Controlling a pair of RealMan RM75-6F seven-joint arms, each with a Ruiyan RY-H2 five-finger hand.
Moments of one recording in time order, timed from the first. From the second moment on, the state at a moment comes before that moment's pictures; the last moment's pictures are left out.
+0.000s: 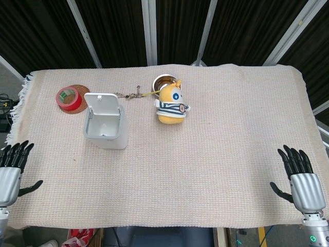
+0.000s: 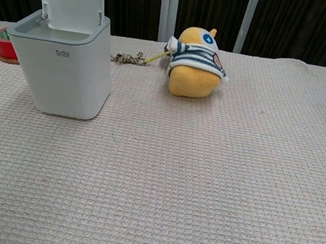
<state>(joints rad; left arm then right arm) -0.07 -1.14 -0.05 -1.70 1.54 1.54 0.17 0.06 -1.17 0.05 -1.56 -1.62 1.59 0.02</state>
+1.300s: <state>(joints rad) -0.87 -0.98 -0.42 -1.95 0.40 1.03 0.68 0.06 -1.14 0.05 -1.58 -1.57 1.56 0.09</state>
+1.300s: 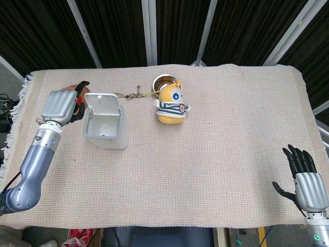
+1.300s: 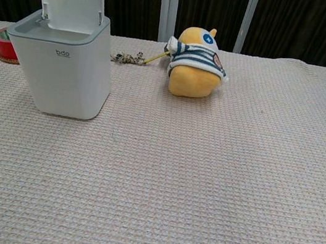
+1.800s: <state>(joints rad) -1.01 -1.06 -0.37 -1.89 0.24 1.05 0.73 0.05 -1.14 0.05 -1.58 -1.57 1.56 0.10</state>
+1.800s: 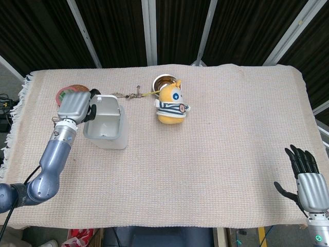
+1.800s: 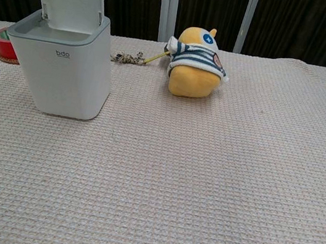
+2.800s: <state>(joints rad) -0.89 -0.96 -0.18 -2.14 0.48 1.07 0.62 0.05 -1.14 0.05 -1.59 -1.59 1.57 0.10</state>
